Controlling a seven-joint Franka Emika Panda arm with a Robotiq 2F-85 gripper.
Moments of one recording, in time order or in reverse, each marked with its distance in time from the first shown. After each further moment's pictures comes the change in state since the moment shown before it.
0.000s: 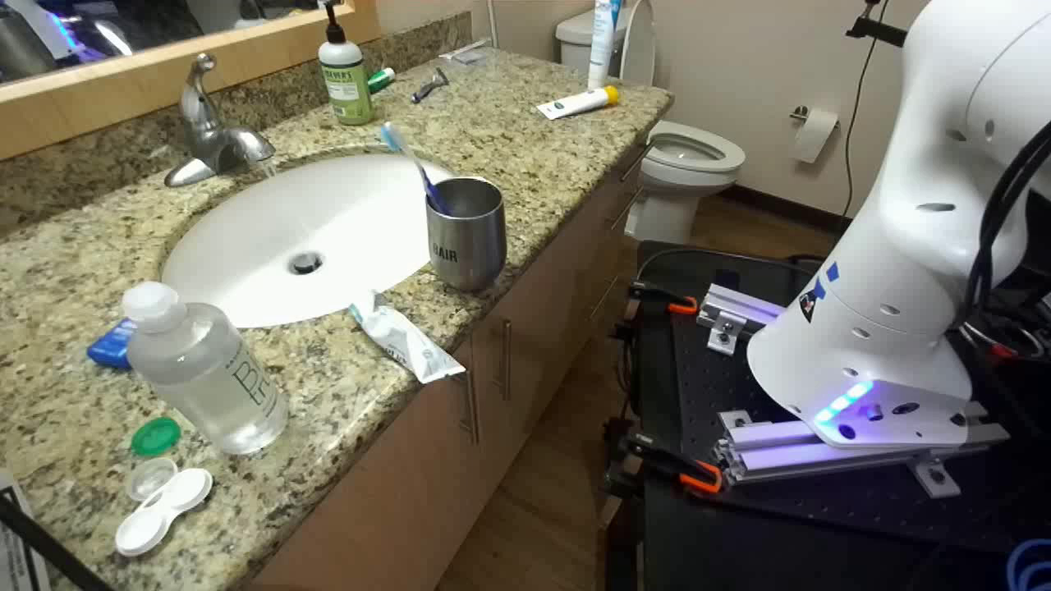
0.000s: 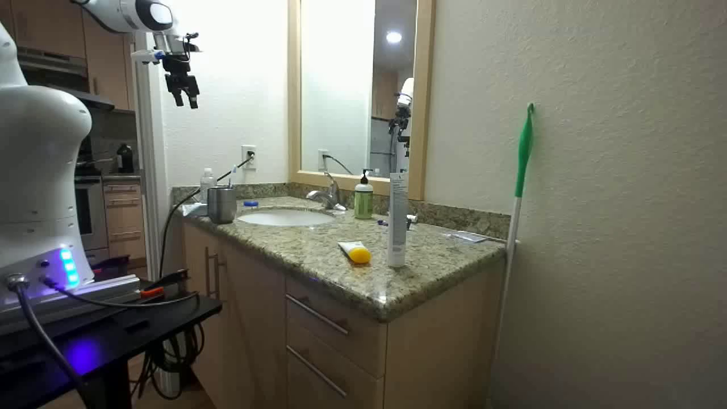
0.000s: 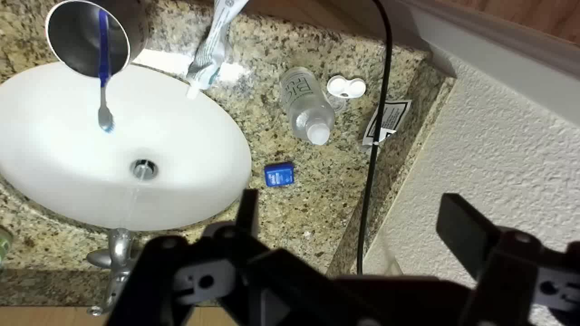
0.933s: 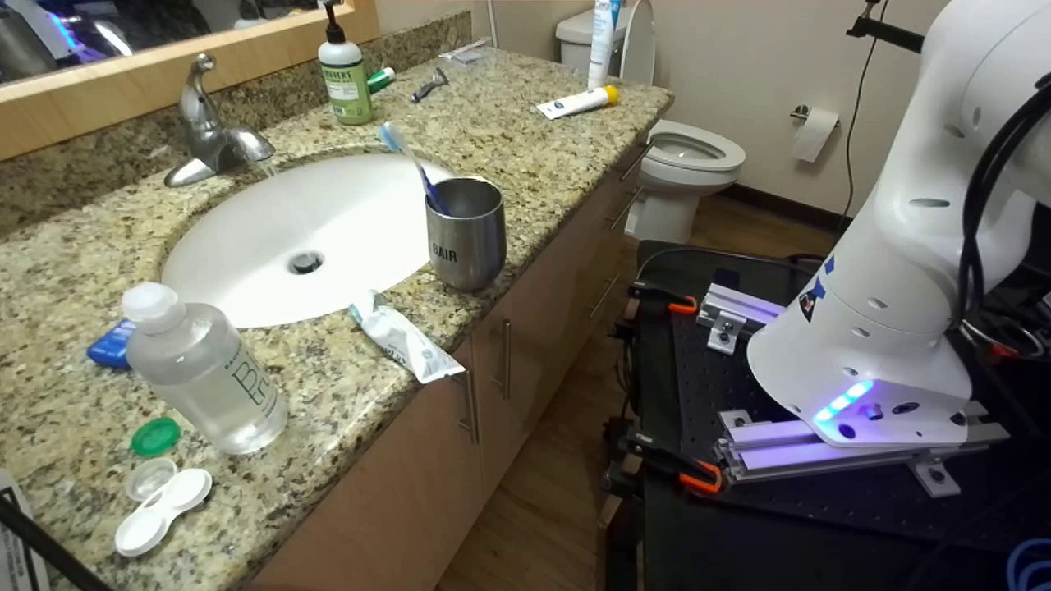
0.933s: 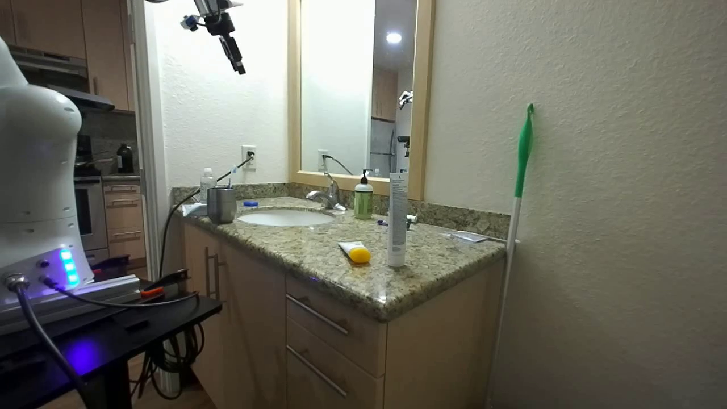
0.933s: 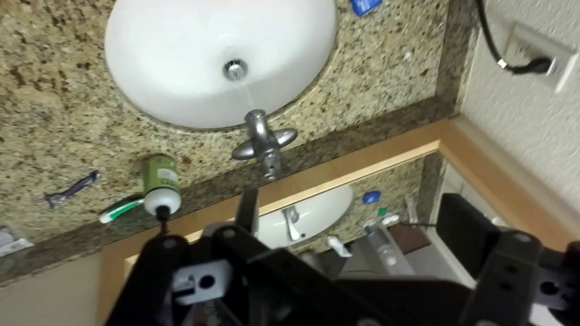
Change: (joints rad) arm -0.180 -0.076 -0.223 0.102 -0.086 0.032 0.136
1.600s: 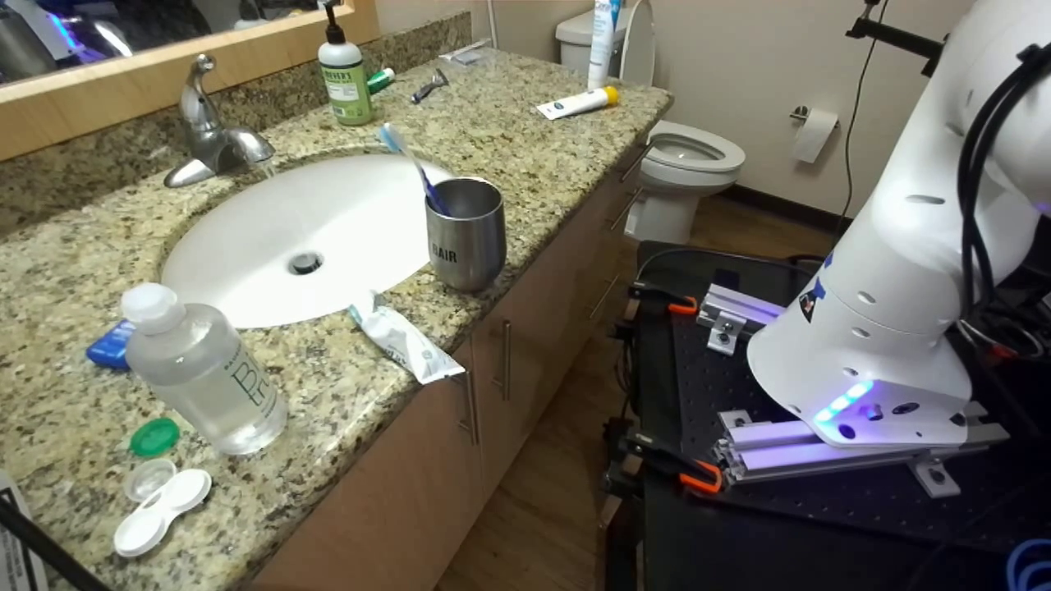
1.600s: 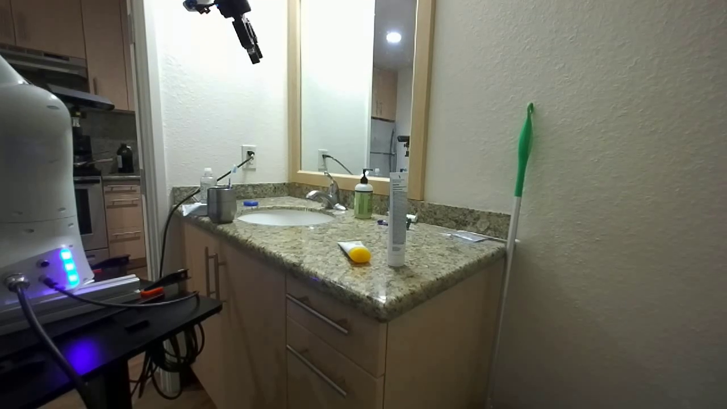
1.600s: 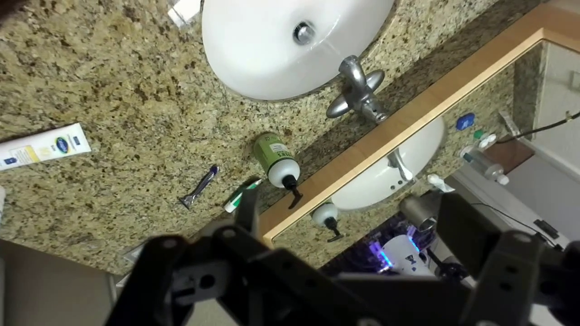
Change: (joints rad) arm -0.164 -0.131 -0.168 -0.096 -0.001 -0.026 0.011
